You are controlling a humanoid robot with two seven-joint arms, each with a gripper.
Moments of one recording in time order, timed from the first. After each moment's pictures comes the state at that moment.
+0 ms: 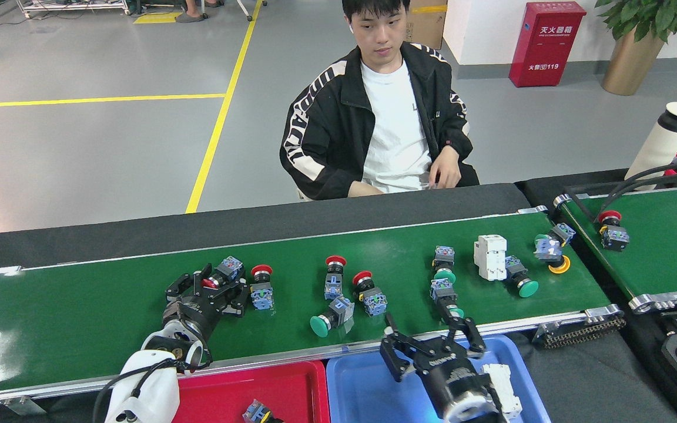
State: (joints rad) left arm -0.45 0.10 -0.14 -0.93 -1.54 -0.15 -0.06; right arm -0.20 0.11 0.36 -1.34 1.44 0.02 0.13
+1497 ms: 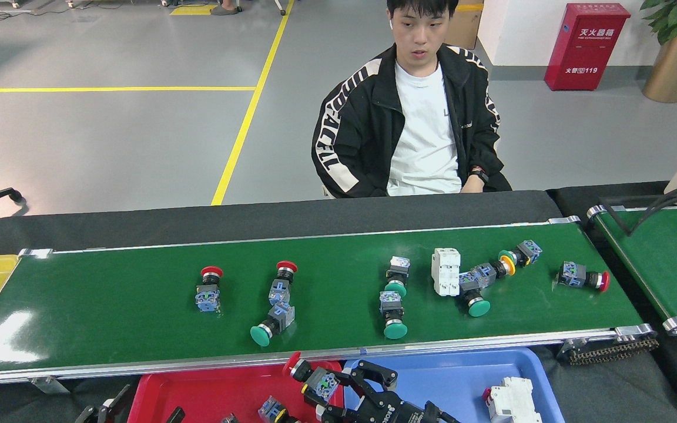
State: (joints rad) left arm 0.32 -0.02 0.46 -1.69 -1.42 -0.62 -0.11; right arm -0.02 -0.03 0.48 -1.59 1.23 -0.55 0.14
